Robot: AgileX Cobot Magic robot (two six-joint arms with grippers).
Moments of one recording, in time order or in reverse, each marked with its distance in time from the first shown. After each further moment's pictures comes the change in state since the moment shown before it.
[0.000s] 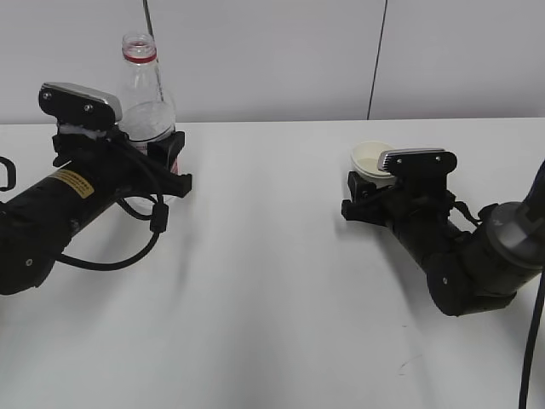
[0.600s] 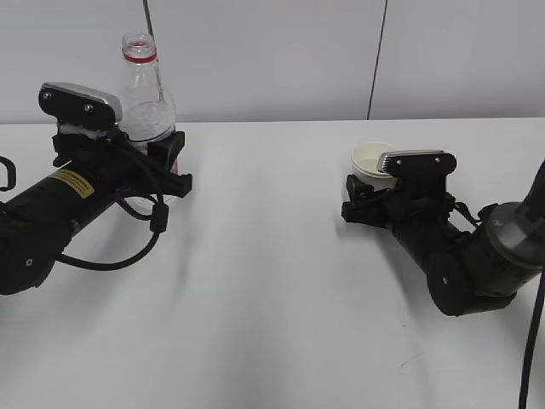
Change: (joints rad) left arm 0.000 0.000 0.000 0.000 0.000 0.000; right arm 0.000 0.000 0.000 0.004 0.022 0.002
